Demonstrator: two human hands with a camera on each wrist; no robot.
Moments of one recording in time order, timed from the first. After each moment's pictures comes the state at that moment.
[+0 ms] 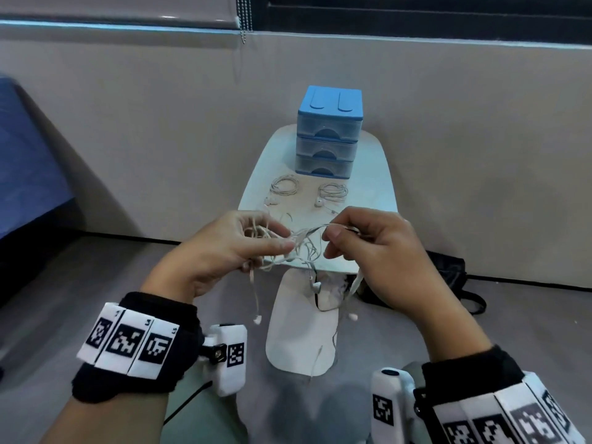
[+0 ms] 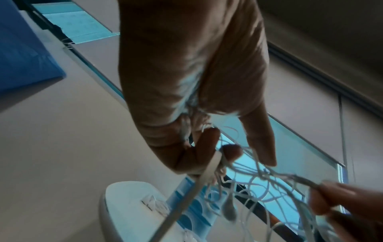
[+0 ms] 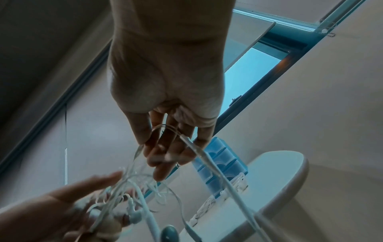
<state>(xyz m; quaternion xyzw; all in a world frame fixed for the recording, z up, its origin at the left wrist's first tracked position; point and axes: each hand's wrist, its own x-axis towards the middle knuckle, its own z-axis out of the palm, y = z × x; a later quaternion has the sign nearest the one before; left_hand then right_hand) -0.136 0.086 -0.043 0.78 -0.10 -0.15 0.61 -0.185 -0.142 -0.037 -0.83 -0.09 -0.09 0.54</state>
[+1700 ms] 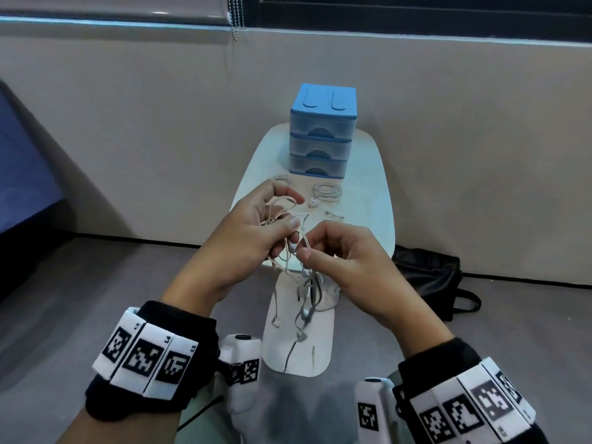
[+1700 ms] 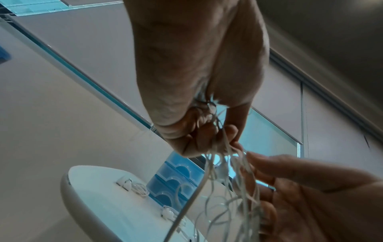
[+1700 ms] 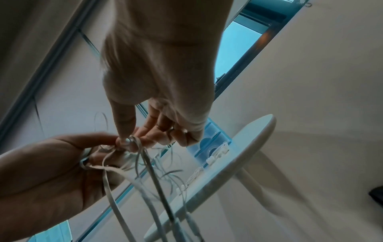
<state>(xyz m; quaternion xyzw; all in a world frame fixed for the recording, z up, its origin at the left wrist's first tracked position) -0.134 0.051 -0.037 0.74 -0.18 -0.06 0.64 -0.166 -0.135 -0.069 -0.77 -0.14 -0.01 0.62</state>
